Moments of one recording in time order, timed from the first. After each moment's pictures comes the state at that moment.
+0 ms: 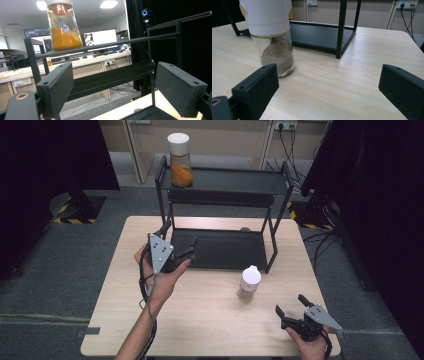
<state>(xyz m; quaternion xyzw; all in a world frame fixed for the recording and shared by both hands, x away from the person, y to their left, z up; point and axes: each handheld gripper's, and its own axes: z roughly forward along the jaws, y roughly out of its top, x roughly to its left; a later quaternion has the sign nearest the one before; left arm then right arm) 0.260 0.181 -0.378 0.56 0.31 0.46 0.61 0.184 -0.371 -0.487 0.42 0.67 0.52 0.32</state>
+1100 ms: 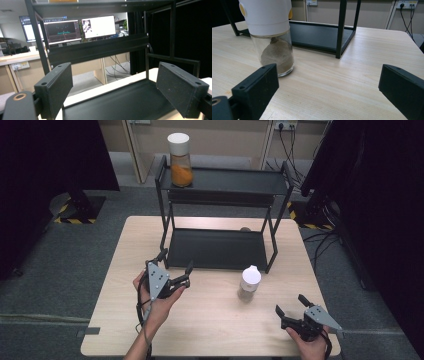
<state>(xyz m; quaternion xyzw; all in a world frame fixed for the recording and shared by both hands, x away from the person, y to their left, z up) 0.229 0.197 -0.439 0.59 0.33 0.44 0.59 0.184 -0.370 -0.486 0.42 0.67 0.52 0.32</state>
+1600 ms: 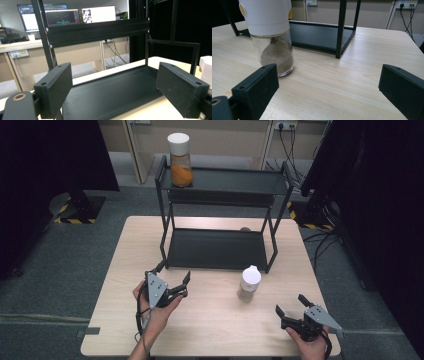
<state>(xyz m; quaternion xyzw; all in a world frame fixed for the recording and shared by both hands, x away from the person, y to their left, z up) 0.218 0.202 -0.467 0.60 0.36 0.42 0.58 0.184 -0.370 -0.486 0.42 0.67 0.52 0.32</state>
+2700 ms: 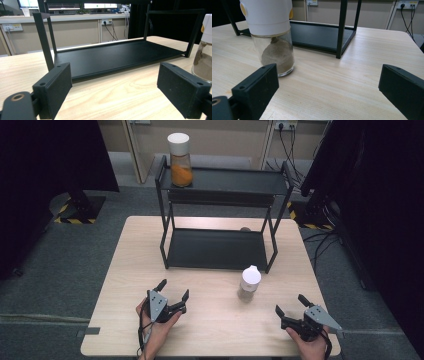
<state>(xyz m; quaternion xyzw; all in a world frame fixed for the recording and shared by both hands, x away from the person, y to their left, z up) 0.205 0.207 -0.522 0.62 0.40 0.37 0.57 0.184 -0.371 -0.487 0.42 0.67 0.52 0.32</state>
